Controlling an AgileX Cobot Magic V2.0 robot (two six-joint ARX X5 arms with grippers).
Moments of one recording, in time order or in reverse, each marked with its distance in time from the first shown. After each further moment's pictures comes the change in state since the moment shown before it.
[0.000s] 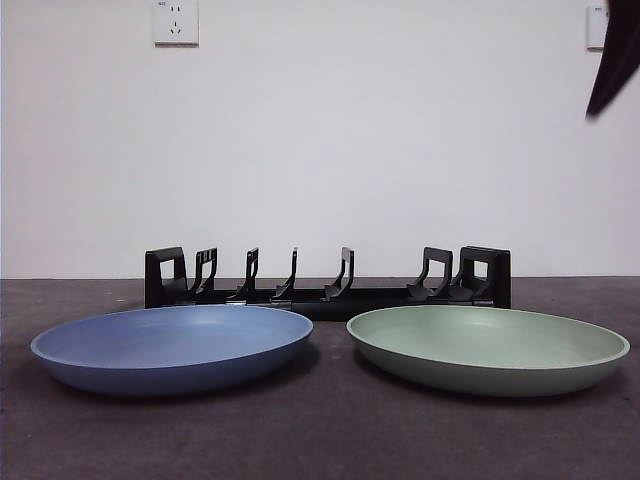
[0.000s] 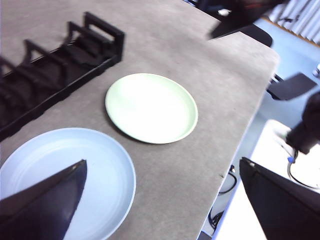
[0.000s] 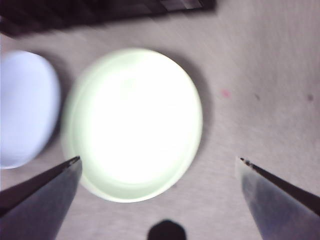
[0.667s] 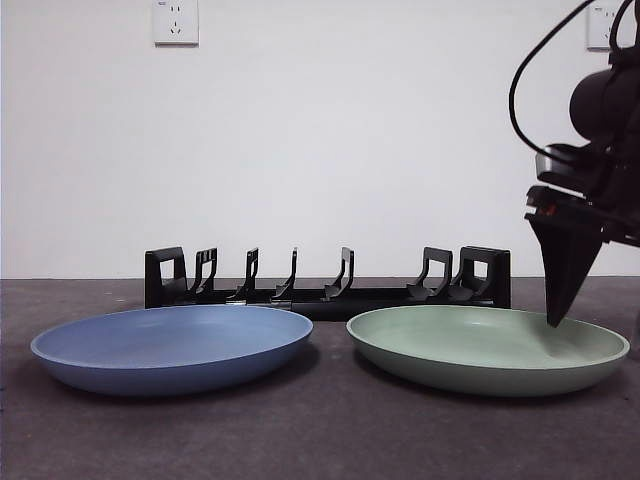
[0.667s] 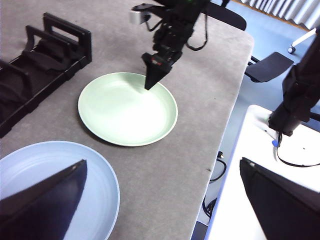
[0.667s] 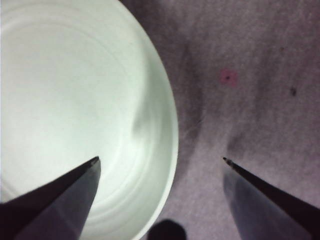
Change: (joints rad) left arm -0.105 0.053 0.000 0.039 0.000 0.042; right arm 0.147 0.426 0.000 0.160 0.158 0.004
